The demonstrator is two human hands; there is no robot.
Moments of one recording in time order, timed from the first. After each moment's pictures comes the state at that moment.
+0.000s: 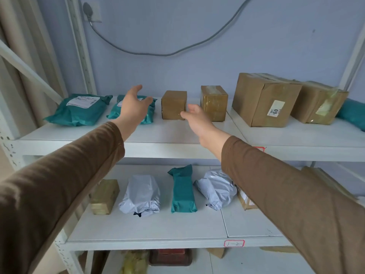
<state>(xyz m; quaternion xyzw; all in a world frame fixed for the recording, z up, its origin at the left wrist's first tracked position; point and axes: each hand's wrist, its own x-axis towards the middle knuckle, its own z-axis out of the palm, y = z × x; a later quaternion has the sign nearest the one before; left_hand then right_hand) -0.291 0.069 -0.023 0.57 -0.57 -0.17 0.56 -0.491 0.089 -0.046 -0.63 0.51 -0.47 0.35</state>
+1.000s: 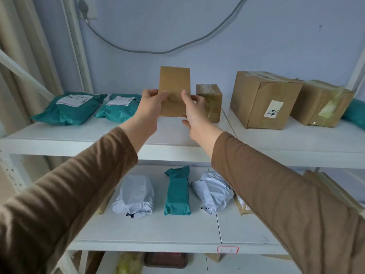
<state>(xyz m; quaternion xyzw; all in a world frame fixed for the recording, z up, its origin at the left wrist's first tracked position) -0.377 0.068 -0.019 0.44 -0.45 -0.41 0.65 -0.503 0.064 -0.030 -0.48 0.43 -0.60 0.47</state>
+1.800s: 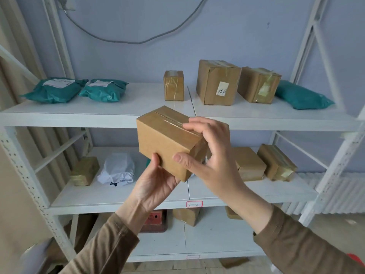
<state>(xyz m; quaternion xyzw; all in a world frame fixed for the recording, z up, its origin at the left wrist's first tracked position) -0.485 0.335 -0.186 -0.03 -0.32 -0.81 0.49 -0.654 0.372 -0.116 -0.76 0.32 -0.56 -0.04</state>
